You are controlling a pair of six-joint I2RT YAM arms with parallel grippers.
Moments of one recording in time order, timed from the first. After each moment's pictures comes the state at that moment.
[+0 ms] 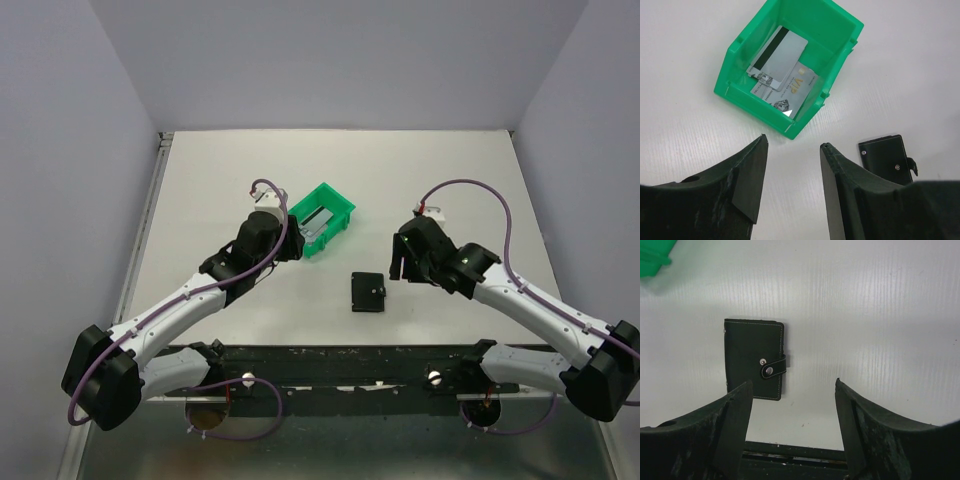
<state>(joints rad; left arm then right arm) -0.65 1.10 0.71 -0.10 -0.19 -0.44 0.72 1.11 0.88 -0.74 0.33 0.66</state>
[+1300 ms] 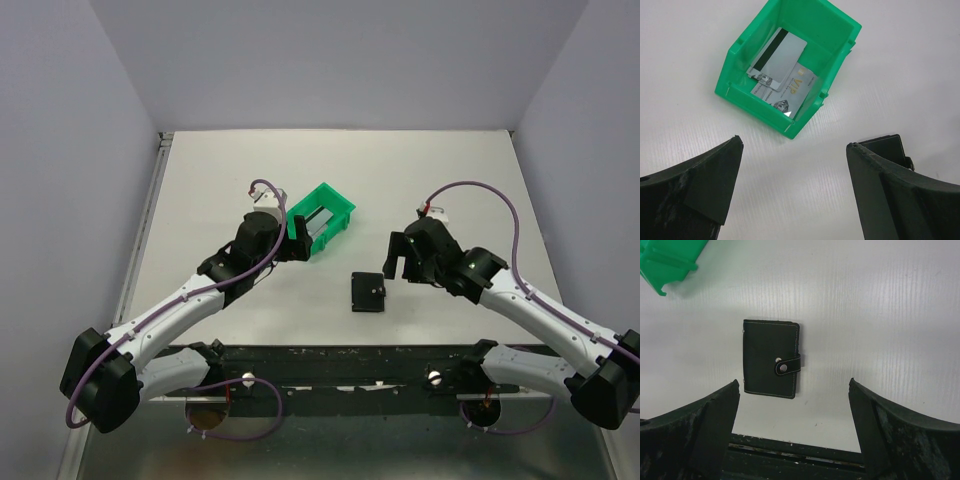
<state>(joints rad) -0.65 1.08 0.71 -0.11 -0.19 -0.44 0.72 1.06 0.86 -0.70 0.29 0.68</state>
